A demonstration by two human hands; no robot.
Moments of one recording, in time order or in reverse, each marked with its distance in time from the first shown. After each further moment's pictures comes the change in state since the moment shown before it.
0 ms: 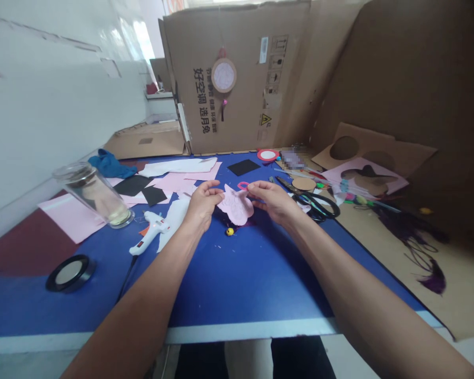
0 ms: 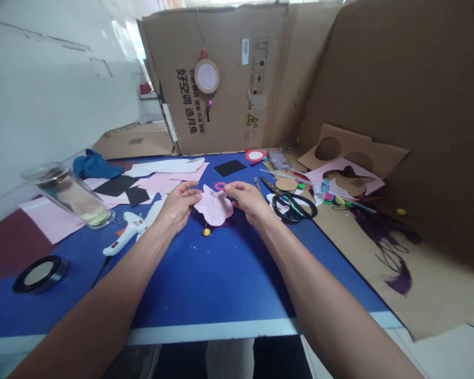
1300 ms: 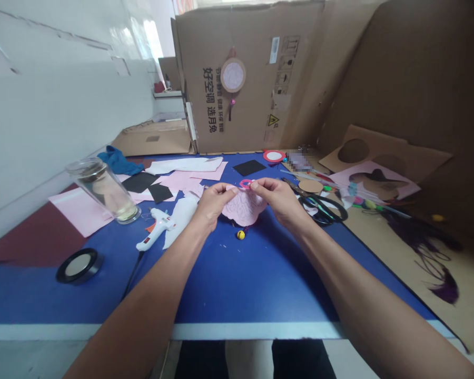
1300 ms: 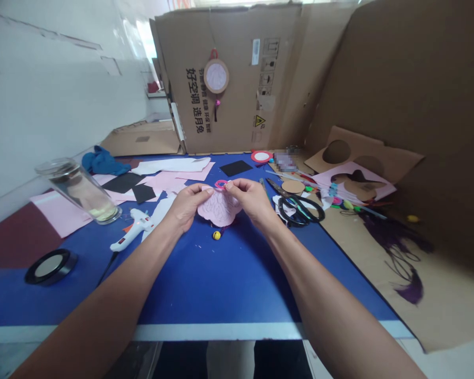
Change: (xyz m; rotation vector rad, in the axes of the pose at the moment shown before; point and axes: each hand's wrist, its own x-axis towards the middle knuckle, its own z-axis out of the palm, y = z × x) left_hand -0.008 0.003 0.005 0.020 -0.156 0.043; right_hand -0.008 -0.005 0.014 -0.092 -0.006 -0.291
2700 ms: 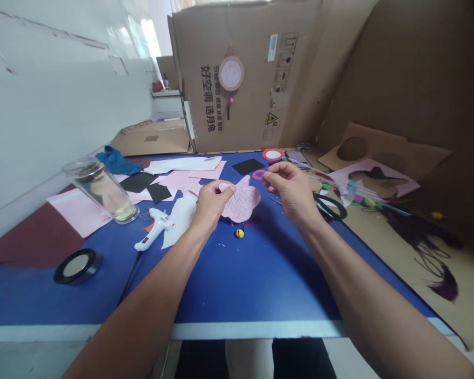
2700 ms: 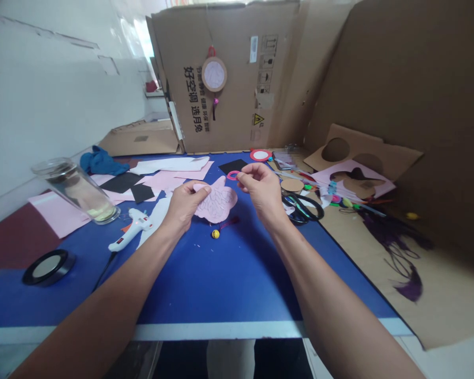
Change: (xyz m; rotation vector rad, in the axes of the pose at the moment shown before) left_hand -0.006 0.004 0.007 0.193 0.137 0.155; right_hand 0.001 -0.026 -0.012 0.069 0.203 -0.108
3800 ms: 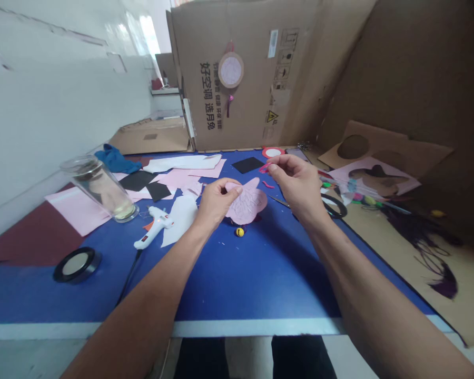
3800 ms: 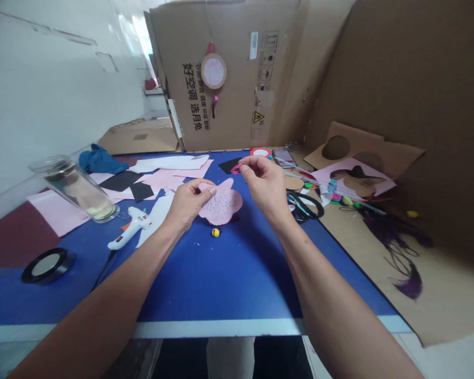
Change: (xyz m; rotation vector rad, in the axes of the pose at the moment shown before) left_hand -0.005 0.007 0.003 0.069 -0.156 0.093; right_hand 0.002 -0.009 -0.007 -0.291 0.019 -0.287
